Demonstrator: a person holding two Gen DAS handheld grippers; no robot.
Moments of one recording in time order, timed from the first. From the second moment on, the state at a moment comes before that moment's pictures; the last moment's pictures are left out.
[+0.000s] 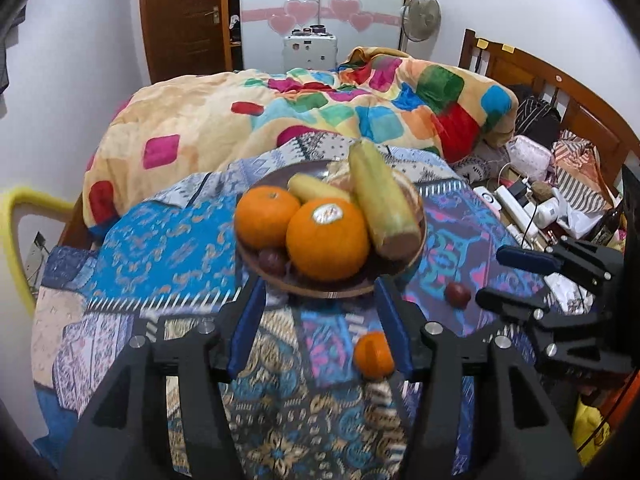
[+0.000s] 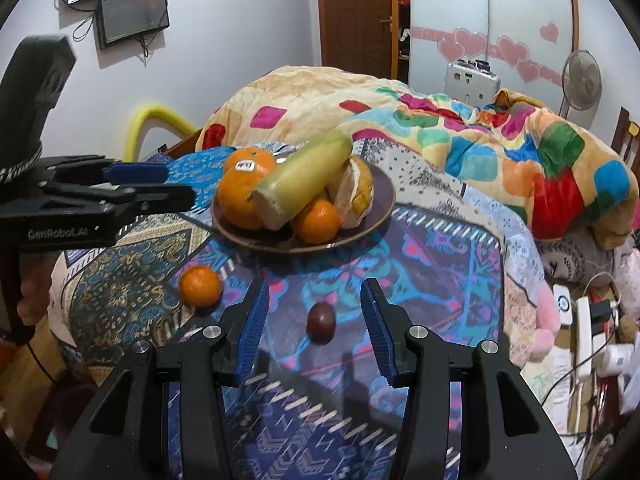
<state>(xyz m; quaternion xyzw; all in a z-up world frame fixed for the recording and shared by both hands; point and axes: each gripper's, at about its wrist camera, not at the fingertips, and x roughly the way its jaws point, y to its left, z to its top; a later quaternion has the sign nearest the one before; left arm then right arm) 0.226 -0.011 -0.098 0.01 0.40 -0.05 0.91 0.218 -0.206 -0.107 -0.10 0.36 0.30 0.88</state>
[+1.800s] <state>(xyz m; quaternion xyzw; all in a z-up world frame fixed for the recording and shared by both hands) 0.250 0.012 -0.103 -0.01 0.38 -0.06 0.92 0.267 -0.191 -0.100 -0.05 0.35 0.29 0.89</state>
